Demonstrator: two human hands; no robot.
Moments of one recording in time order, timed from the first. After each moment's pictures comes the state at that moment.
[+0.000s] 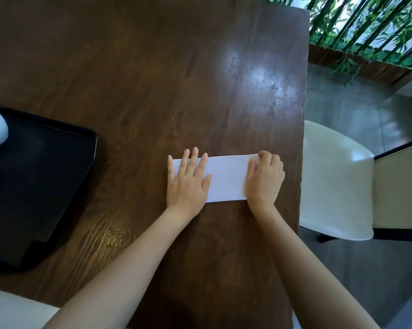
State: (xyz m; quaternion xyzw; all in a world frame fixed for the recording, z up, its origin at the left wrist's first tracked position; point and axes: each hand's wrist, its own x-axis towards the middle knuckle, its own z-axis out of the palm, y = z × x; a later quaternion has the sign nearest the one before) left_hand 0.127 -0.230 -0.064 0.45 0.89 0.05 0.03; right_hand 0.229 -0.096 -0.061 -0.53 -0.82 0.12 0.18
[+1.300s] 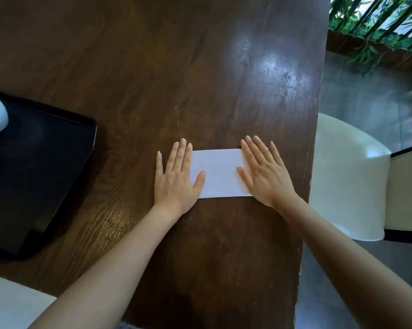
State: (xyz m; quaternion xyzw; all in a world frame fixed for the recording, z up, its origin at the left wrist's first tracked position) left_hand 0.115 -0.249 -0.073 0.39 0.92 0.04 0.04; right_hand 0.249 -0.070 -0.066 -0.22 -0.97 0.02 -0.04
